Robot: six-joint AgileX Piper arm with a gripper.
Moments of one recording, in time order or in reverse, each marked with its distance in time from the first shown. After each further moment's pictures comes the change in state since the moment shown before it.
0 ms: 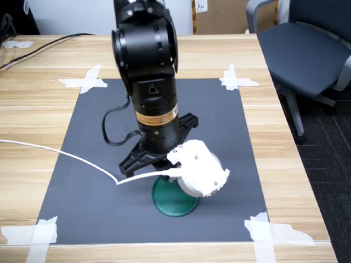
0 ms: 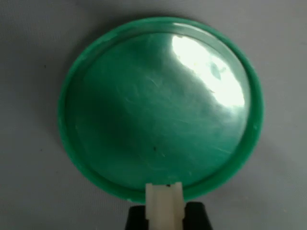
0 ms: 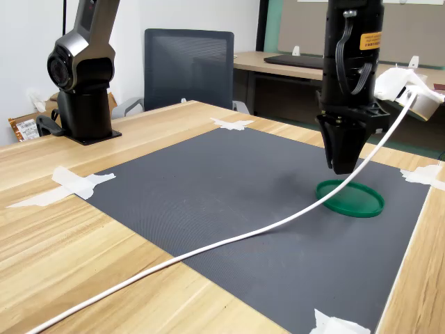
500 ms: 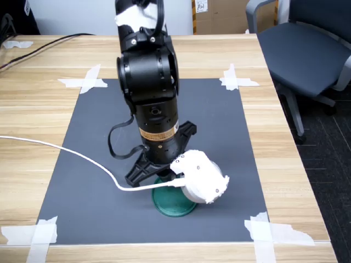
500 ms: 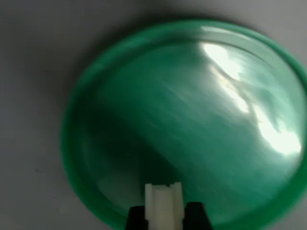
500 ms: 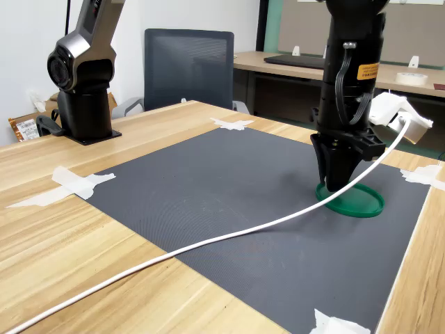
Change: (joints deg) arm 0.0 3.3 -0.1 1.8 0.0 -6.2
